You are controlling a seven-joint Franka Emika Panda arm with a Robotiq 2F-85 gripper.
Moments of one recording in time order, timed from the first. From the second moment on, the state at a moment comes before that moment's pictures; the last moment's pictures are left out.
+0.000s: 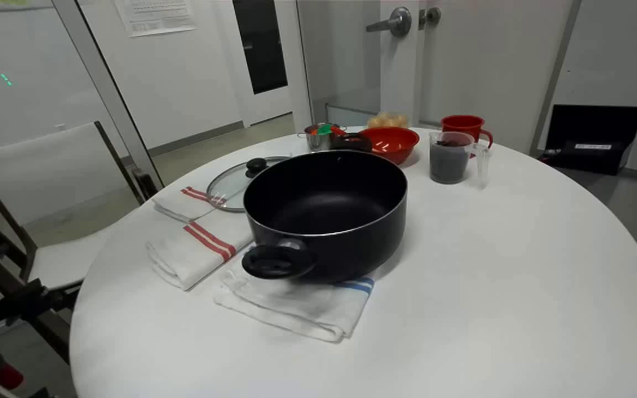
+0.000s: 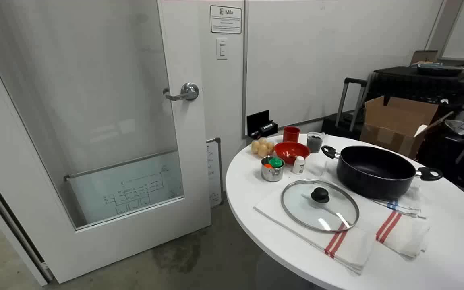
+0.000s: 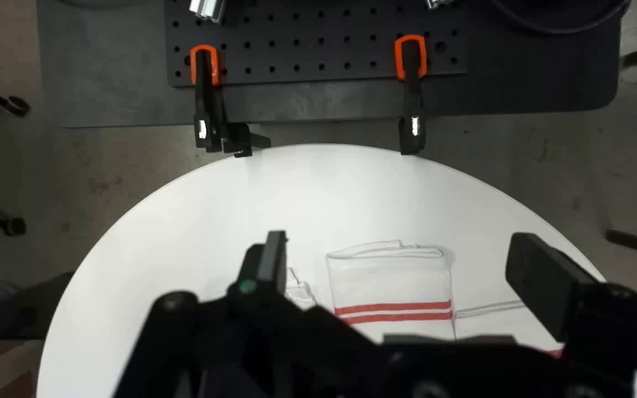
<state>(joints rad) 0.06 -0.65 0.18 -2.74 0.02 1.86 0.23</state>
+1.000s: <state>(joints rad) 0.06 -0.51 0.16 -2.71 -0.10 1.96 0.12</state>
